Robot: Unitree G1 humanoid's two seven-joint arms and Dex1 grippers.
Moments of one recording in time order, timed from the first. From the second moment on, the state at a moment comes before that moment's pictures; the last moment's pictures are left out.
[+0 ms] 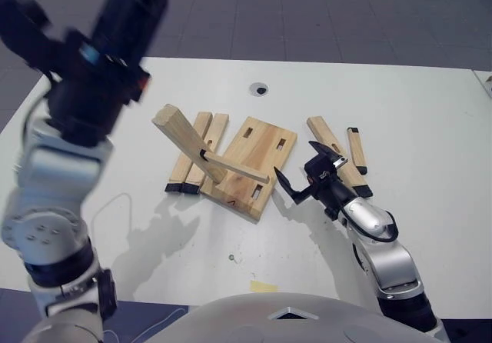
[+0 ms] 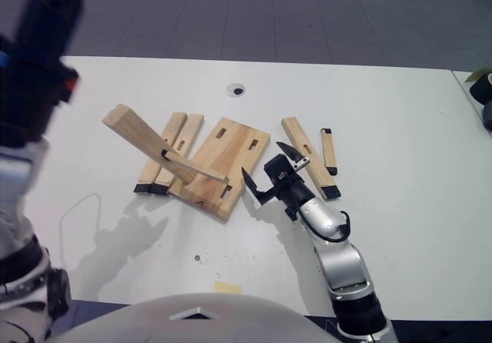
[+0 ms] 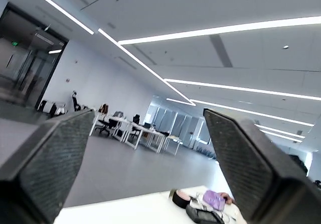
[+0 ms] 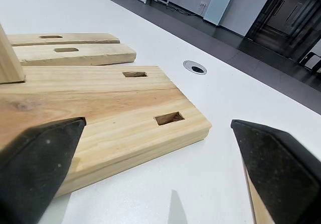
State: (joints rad) left arm -0.45 0.63 0.38 -0.60 -1.60 0.44 0.12; right arm 0.16 -0.28 0.23 -0.48 -0.06 0.39 0.31
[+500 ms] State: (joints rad) left arm -0.11 0.76 0.04 -0.16 -0.91 0.69 -0.09; right arm 0.14 -0.26 0.23 -0.42 -0.08 0.37 0.28
